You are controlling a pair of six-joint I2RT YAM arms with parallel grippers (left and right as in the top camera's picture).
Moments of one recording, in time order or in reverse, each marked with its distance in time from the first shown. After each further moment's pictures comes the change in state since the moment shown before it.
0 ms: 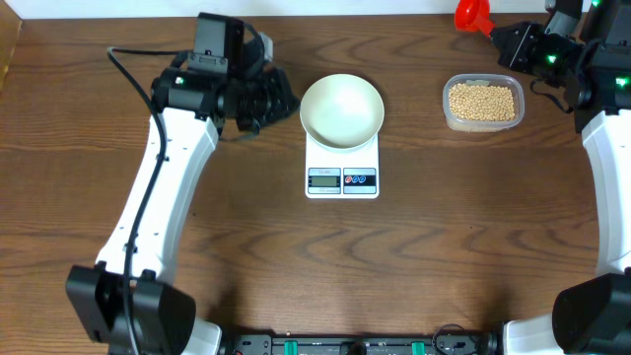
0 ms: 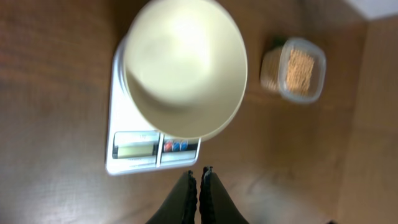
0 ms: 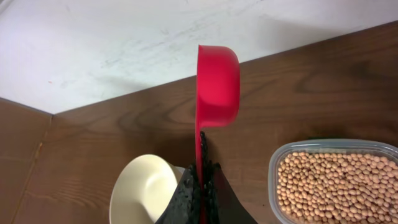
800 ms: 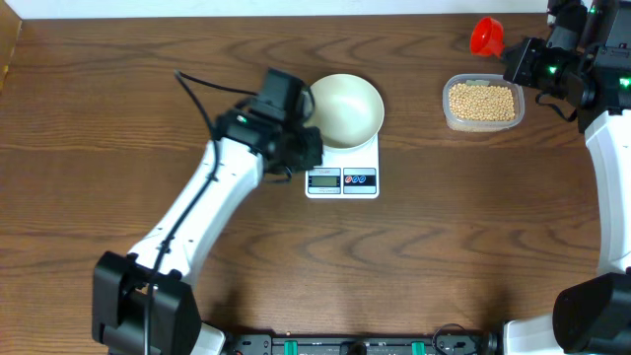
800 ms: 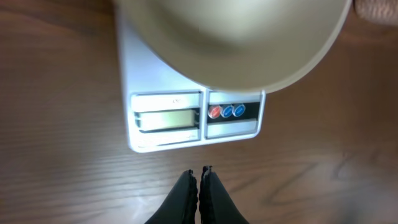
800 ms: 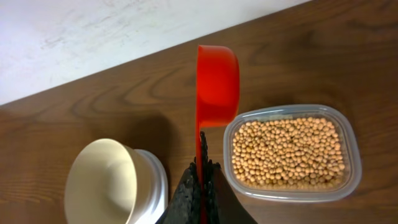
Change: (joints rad) left arm -0.213 -0.027 -0.318 0.150 -0.221 0.045; right arm -0.014 0.000 0.000 -0.138 0.129 -0.078
